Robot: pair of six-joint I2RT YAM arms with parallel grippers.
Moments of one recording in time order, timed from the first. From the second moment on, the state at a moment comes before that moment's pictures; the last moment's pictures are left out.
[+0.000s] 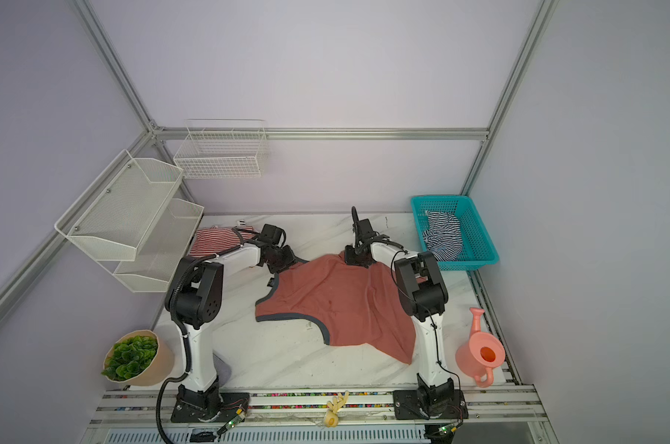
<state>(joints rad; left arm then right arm) -0.27 2.08 1.45 -0.44 0.15 -0.77 0.37 2.16 1.56 -0.42 -0.21 0.36</state>
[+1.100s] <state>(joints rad) -0.19 1.95 1.24 -0.33 0.12 -0.81 0.37 1.94 1.18 -0.23 -0.16 0.30</state>
